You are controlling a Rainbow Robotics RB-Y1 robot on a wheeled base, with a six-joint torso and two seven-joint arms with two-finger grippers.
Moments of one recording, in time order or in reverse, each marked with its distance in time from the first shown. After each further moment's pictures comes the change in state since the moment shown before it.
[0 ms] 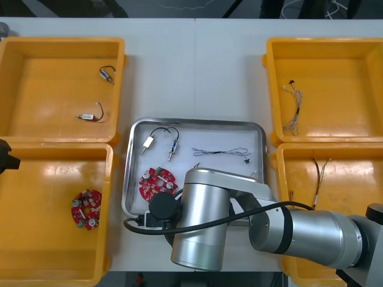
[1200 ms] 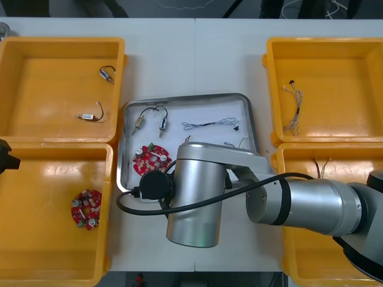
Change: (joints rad) right arm -0.175 -0.022 0.000 0.020 0.009 -0.013 -0.001; left arm 0.000 0.000 0.000 0.000 0.000 0.000 0.000
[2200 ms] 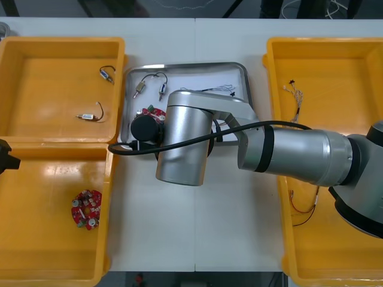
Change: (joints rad) right arm -0.246 -0.001 0.000 0.265 -0.090 -0.155 -0.001; left arm 0.000 0.000 0.000 0.000 0.000 0.000 0.000
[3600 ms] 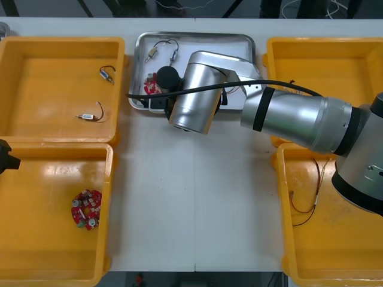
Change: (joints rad) right arm -0.134 0.000 0.000 0.387 -0.079 -0.344 0.067; left arm 0.000 0.000 0.000 0.000 0.000 0.000 0.000
